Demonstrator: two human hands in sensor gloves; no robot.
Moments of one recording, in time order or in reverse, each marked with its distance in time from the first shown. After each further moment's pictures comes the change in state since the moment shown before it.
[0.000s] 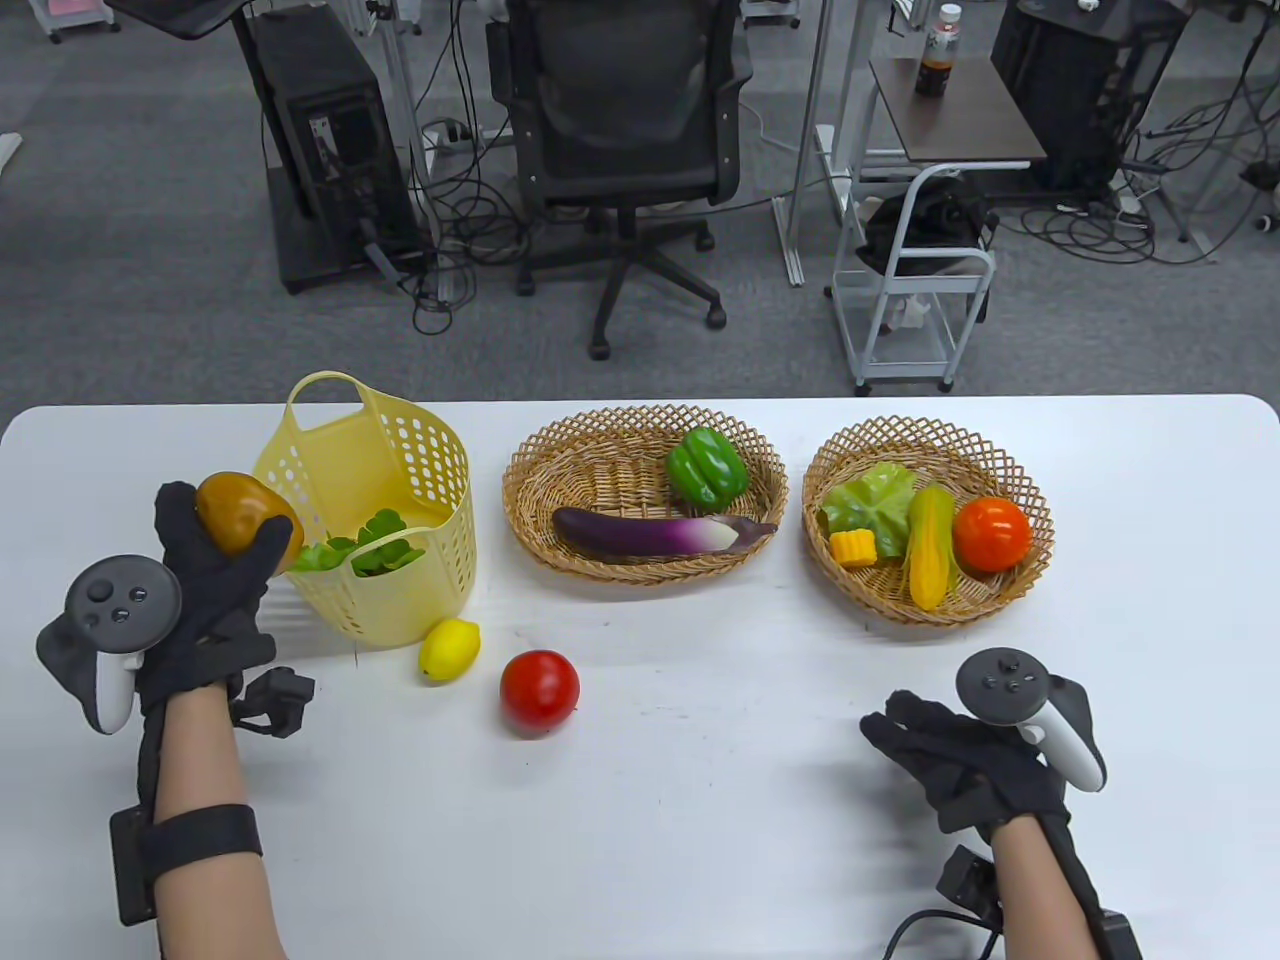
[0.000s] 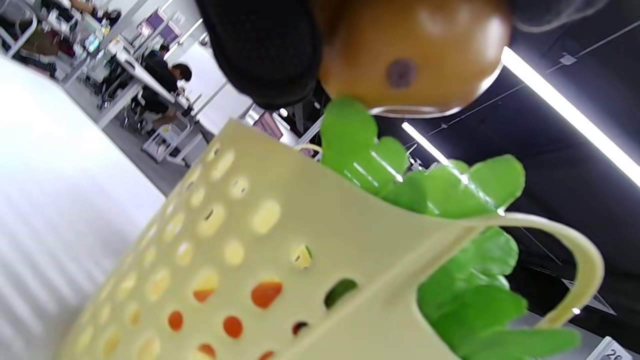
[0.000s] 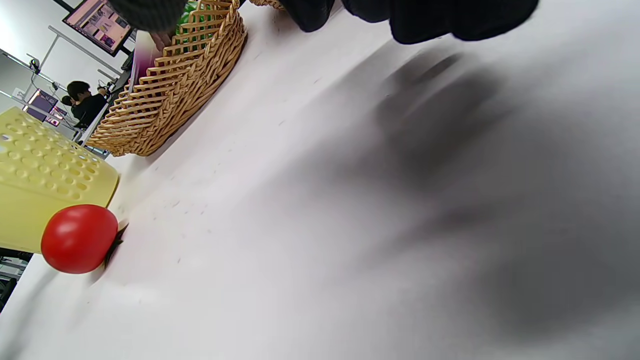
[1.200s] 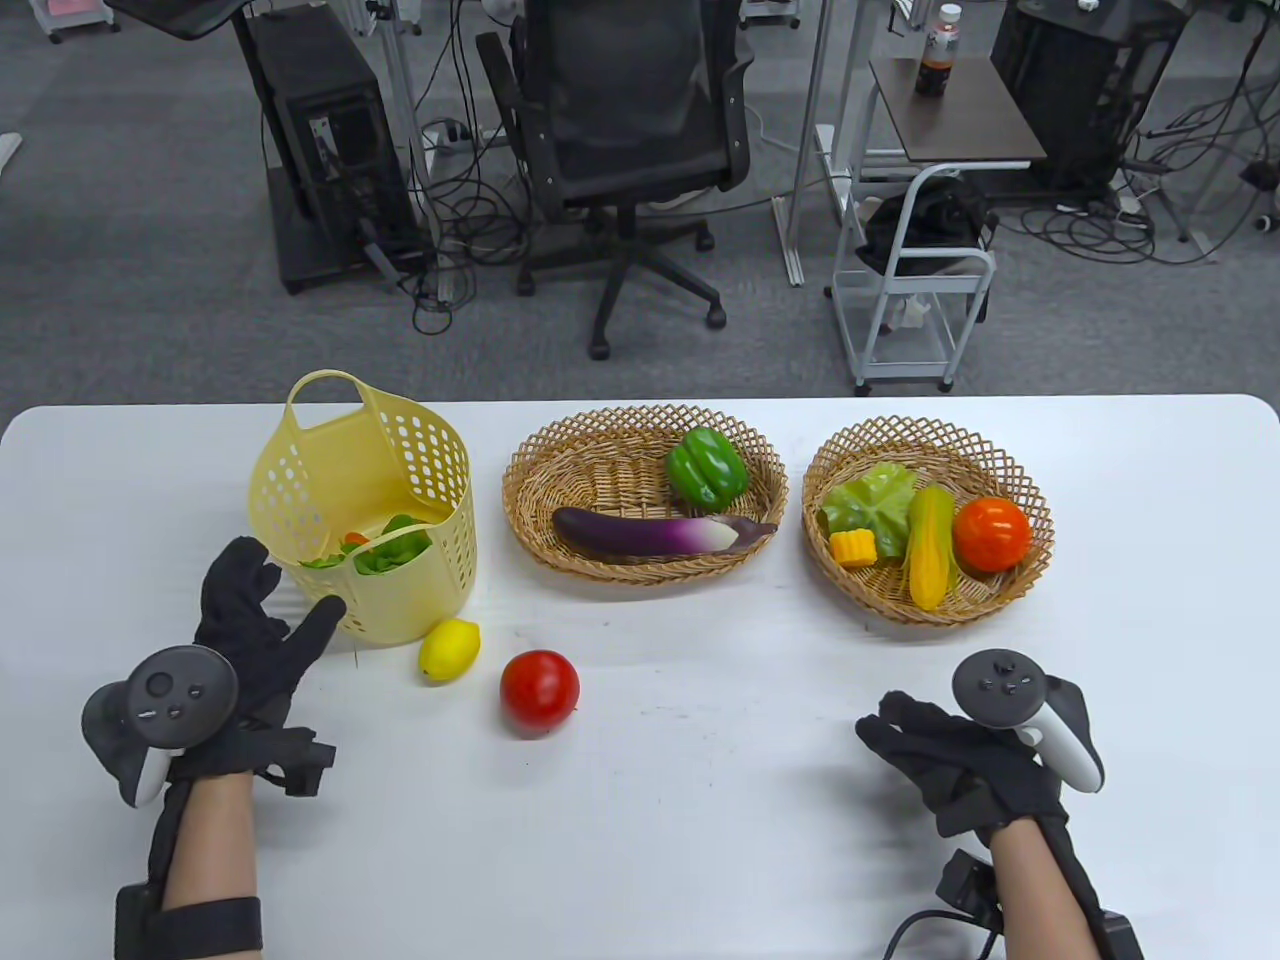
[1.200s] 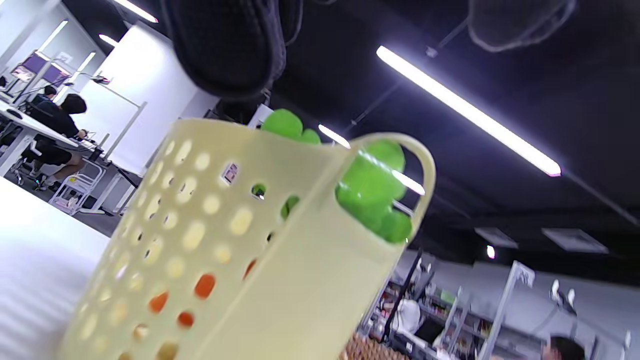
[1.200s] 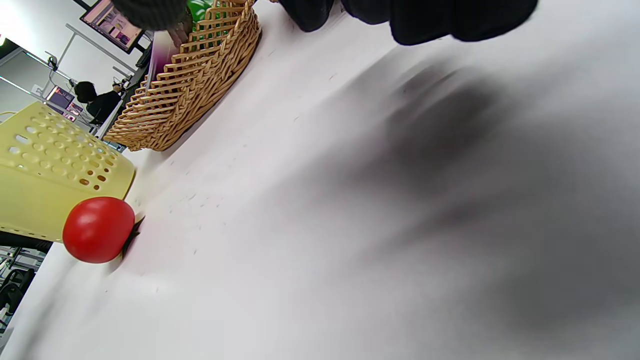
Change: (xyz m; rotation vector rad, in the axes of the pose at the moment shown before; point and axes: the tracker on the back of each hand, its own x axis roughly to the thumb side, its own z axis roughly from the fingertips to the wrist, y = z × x) left_hand 0.014 -0.023 0.067 0.044 -0.319 -0.216; right_hand 0.008 0.001 0.006 0.007 -0.043 0.000
